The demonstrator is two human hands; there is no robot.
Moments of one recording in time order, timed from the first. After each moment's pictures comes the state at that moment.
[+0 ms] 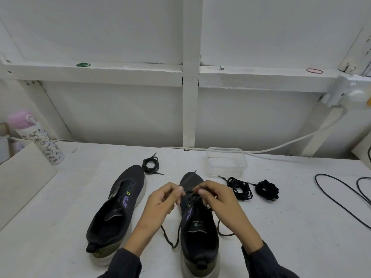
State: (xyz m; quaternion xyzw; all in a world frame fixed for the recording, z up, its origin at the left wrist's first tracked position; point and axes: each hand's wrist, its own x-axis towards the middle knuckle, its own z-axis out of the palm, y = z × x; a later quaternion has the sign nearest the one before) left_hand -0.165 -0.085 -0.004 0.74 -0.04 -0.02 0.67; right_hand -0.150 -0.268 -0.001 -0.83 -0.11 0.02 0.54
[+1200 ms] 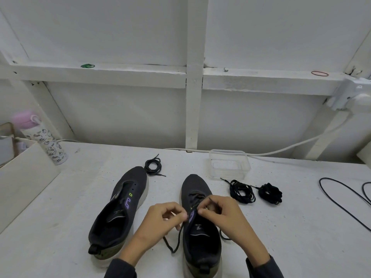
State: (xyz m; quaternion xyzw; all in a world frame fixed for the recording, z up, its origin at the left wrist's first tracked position) left_hand -0.172 -0.068 -0.031 0.80 -0.05 -0.10 0.59; right_hand -0.158 -0.276 -0.019 -0.85 -0.09 0.06 0.52
